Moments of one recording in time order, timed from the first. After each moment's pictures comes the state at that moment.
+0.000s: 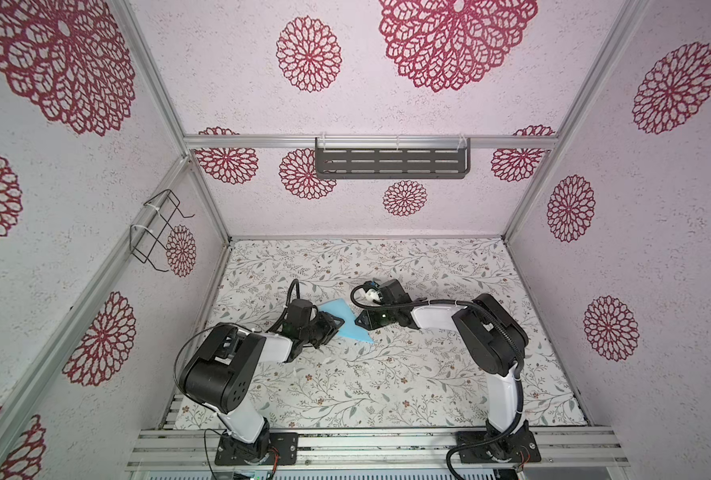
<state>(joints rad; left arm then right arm) -0.34 1.69 0.56 0.45 0.44 -1.16 0.67 2.04 1.18 0.02 -0.45 0.34</state>
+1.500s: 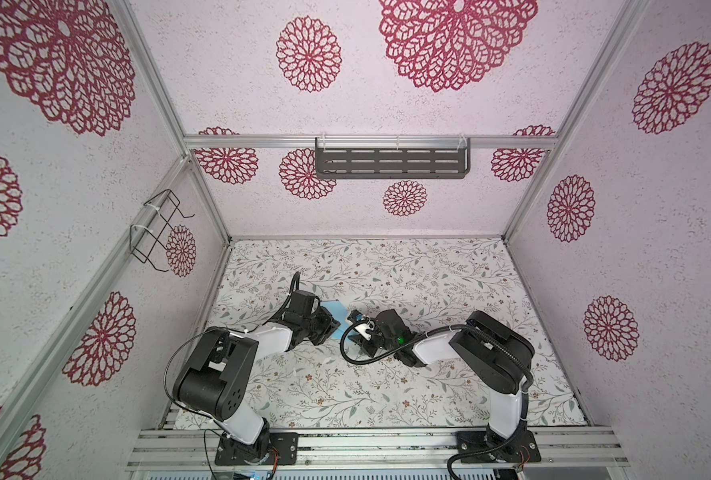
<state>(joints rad) -0.34 1.62 0.69 0.10 0.41 -1.21 0.86 1.94 0.83 0.56 -0.16 -0.19</state>
